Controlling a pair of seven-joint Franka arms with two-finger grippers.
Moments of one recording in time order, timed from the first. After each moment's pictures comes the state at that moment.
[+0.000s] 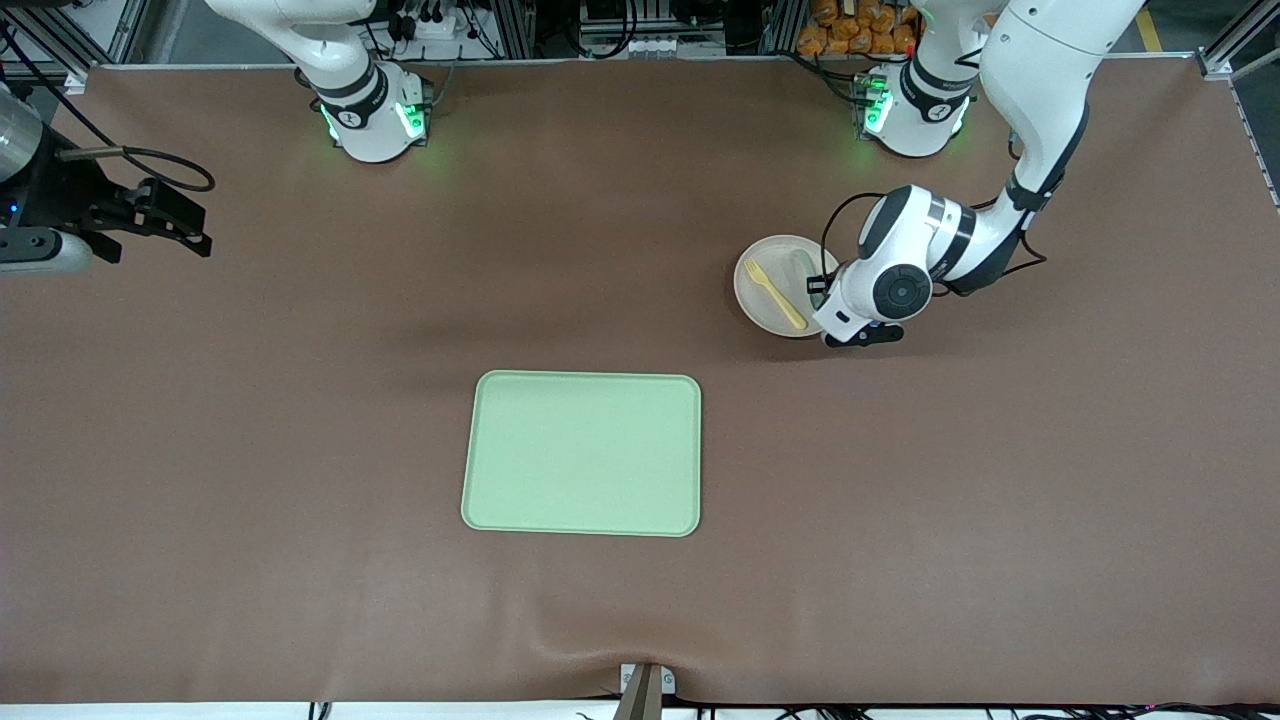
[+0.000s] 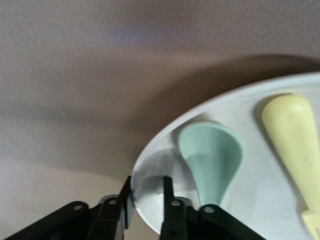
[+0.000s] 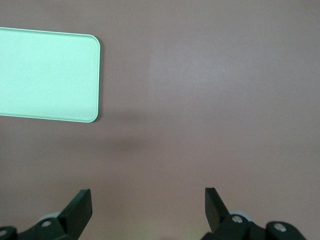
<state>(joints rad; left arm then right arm) 0.00 0.39 -0.42 -2.30 0.00 2.18 -0.52 -0.02 -0.01 0.09 -1.52 0.02 1.47 0.02</state>
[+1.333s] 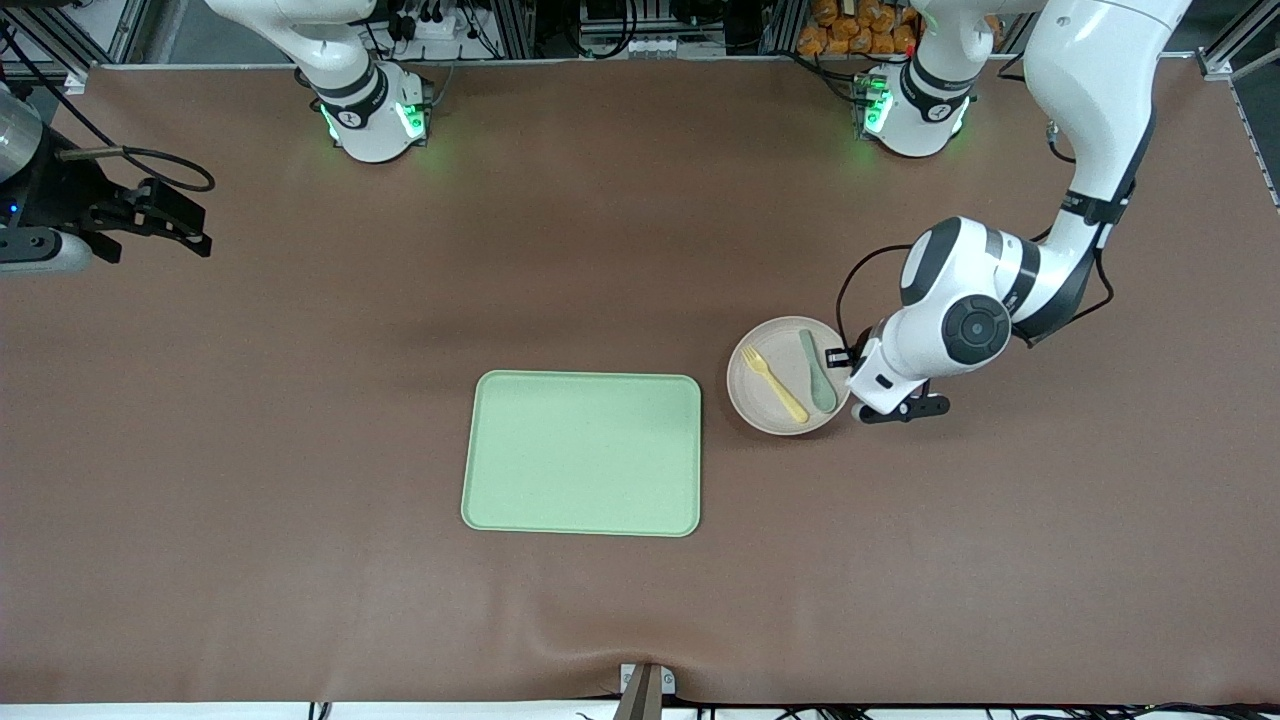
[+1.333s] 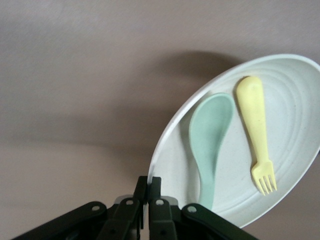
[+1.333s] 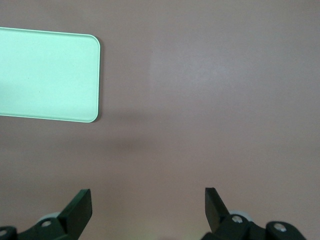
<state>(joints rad) 0.04 0.47 -0.41 -1.87 0.02 2.09 -0.47 -0.02 -0.01 0.09 -1.52 0.02 1.47 0.02</state>
